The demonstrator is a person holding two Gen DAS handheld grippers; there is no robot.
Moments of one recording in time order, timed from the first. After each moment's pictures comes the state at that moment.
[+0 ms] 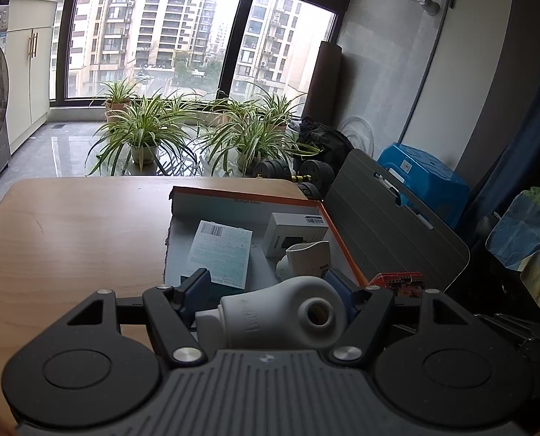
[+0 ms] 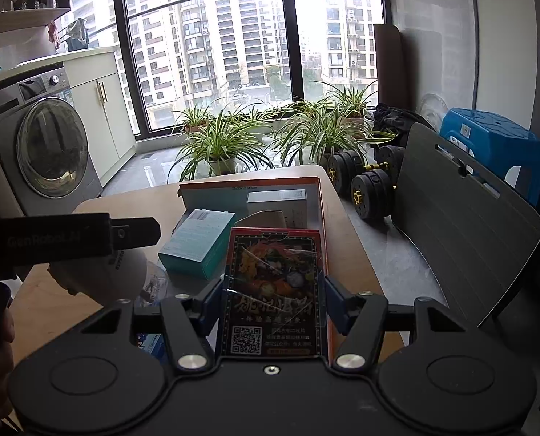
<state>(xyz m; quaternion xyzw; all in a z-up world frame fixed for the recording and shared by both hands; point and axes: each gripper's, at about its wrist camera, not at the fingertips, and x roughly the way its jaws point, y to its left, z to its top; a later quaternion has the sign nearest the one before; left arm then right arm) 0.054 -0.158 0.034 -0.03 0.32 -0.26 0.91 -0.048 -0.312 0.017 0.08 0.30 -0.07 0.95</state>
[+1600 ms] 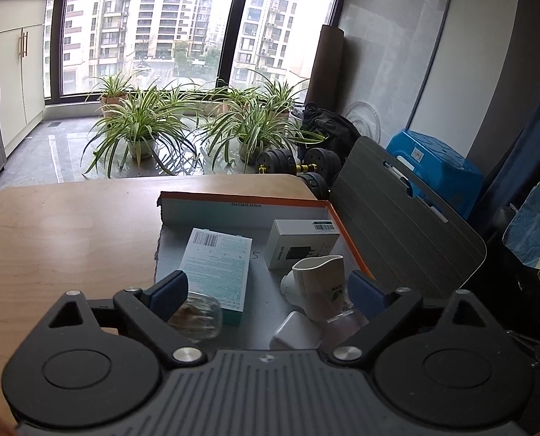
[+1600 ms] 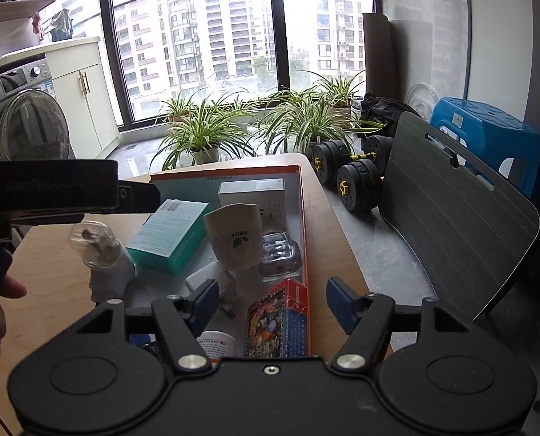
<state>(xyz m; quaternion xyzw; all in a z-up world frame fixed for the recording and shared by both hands) 0.089 -0.185 0.031 -0.01 0.33 -0.25 0.91 -0.027 -0.326 0.006 0.07 0.32 -0.09 0.94</state>
